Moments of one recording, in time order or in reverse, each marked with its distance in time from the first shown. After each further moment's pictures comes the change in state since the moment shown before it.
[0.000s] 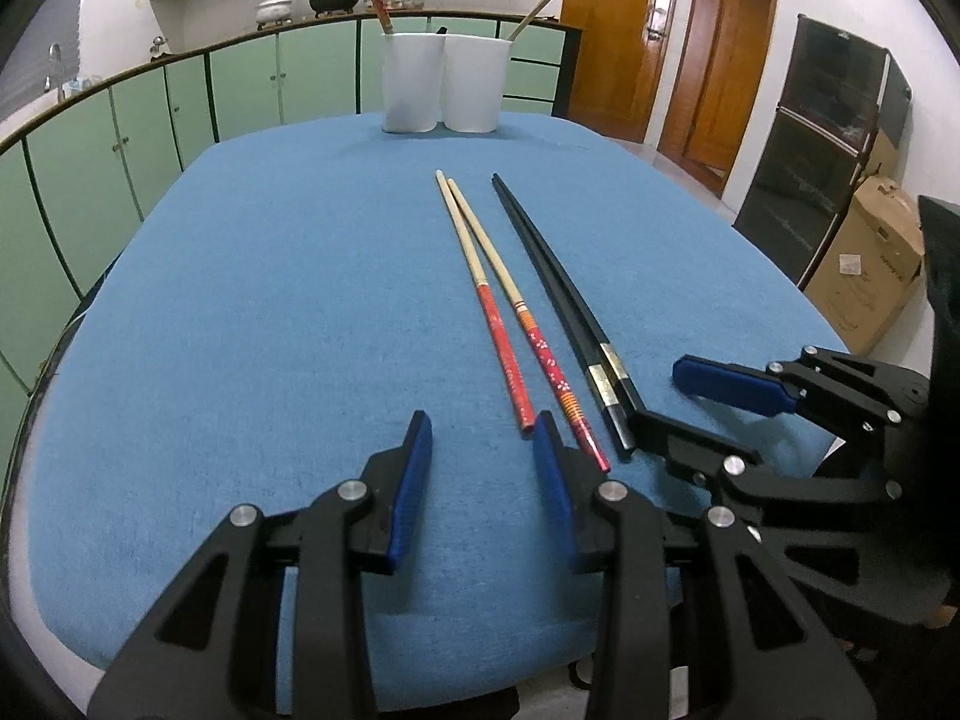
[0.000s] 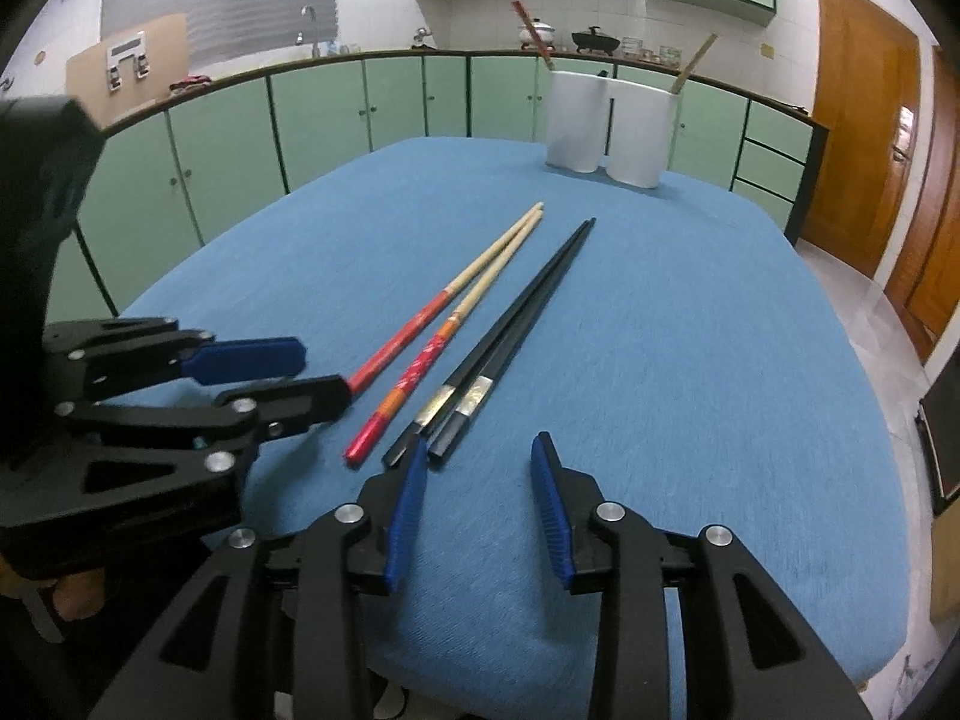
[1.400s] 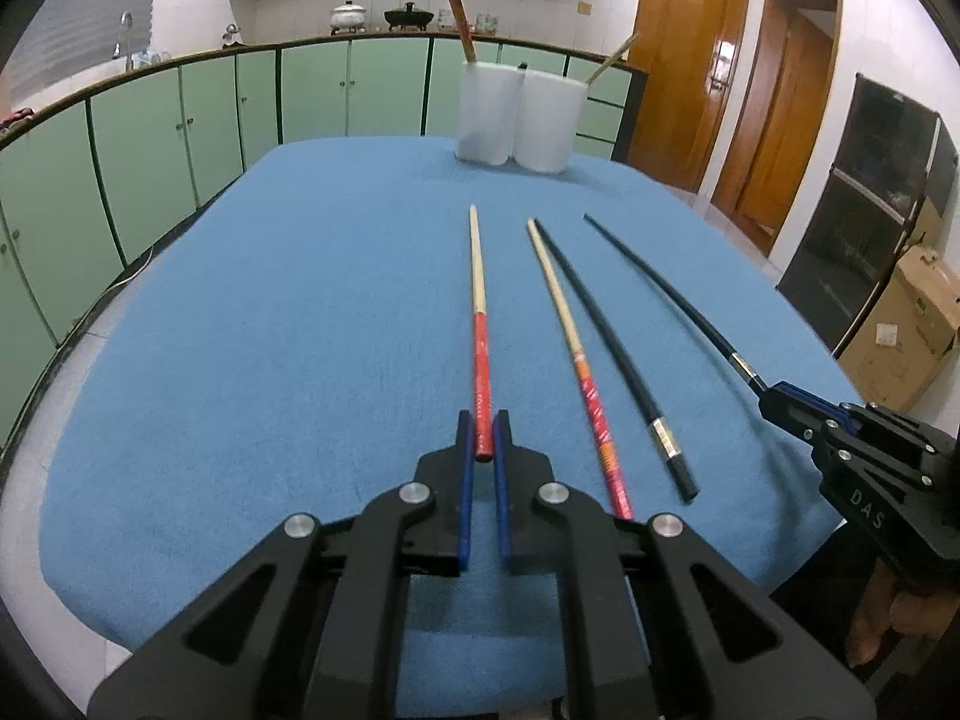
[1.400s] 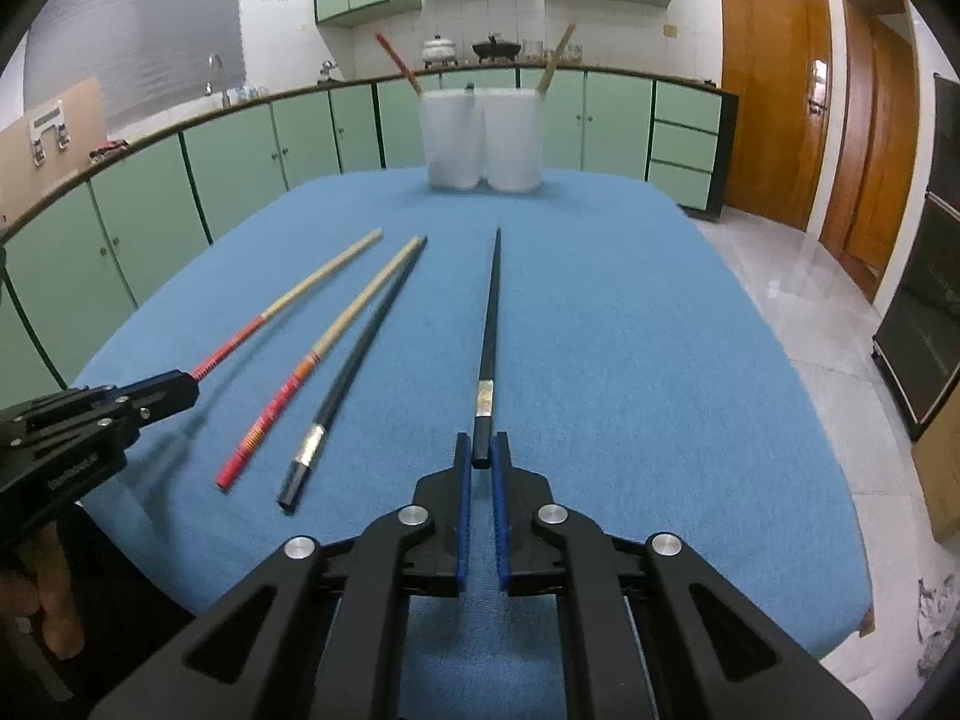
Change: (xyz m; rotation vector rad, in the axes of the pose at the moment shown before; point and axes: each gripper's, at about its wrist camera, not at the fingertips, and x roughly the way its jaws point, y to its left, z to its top) left arm -0.020 0.017 0.005 -0.143 -0.086 0.103; right arm -0.023 -0.053 0.003 0.162 -0.058 -0.116
